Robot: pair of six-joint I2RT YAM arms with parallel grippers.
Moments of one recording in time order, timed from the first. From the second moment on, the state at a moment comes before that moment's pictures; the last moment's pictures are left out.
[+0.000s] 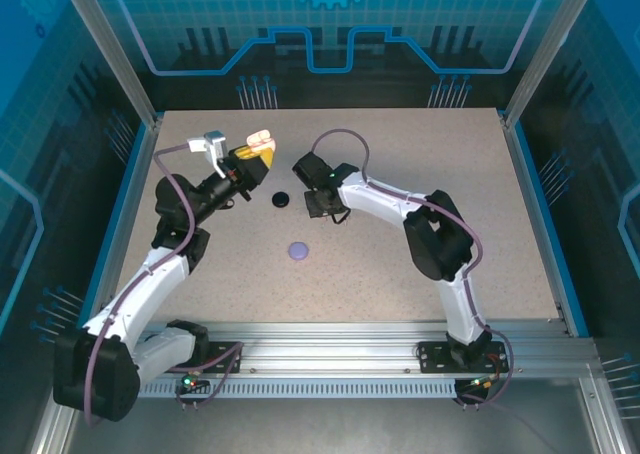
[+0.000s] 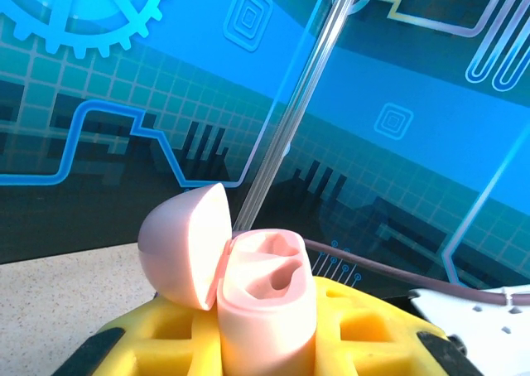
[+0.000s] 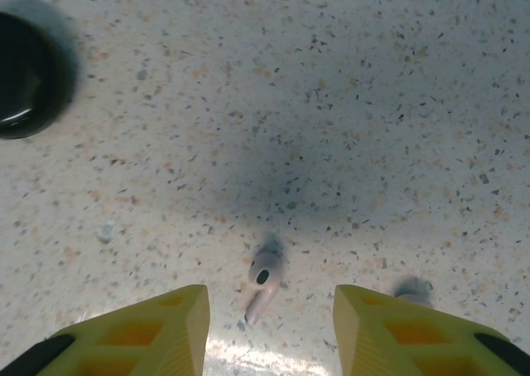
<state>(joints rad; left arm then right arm) -0.18 1.05 0.69 0.62 0.58 -0.56 0.75 2.14 1.71 -0.78 0.23 0.52</state>
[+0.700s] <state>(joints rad) -0.18 1.05 0.69 0.62 0.58 -0.55 0.76 2.28 1.82 -0.86 0.26 0.57</state>
